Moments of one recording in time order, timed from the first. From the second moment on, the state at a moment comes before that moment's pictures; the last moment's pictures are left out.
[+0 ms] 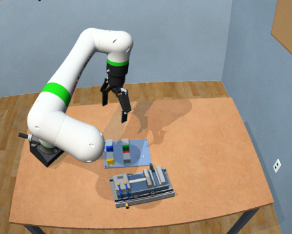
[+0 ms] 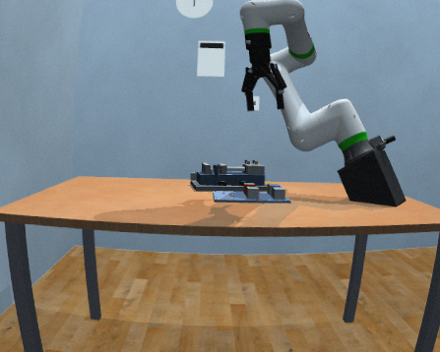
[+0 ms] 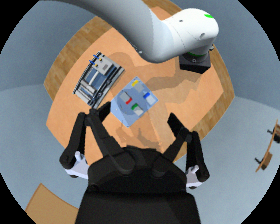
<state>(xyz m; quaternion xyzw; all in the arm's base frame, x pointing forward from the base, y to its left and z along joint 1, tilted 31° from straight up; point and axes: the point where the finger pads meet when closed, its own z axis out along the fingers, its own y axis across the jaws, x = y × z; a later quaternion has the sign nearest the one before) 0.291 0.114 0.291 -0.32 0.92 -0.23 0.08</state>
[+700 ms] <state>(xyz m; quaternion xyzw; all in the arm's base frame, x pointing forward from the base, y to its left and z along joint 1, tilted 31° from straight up) 0.291 0.114 0.291 -0.44 0.86 -0.24 0.06</state>
